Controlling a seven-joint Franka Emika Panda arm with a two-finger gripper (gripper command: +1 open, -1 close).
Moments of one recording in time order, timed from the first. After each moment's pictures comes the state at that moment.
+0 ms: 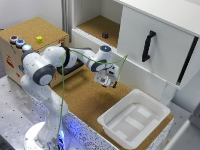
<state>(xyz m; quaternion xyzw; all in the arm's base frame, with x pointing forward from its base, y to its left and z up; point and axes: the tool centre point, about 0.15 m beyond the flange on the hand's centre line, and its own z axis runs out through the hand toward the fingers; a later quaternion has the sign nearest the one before) 0.417 -0.120 0.249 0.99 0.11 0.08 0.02</state>
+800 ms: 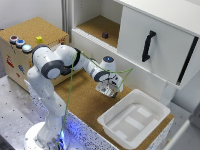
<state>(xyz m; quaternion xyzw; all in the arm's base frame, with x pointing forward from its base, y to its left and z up) 0.432 -0.157 0.221 0.99 0.00 0.10 0.03</state>
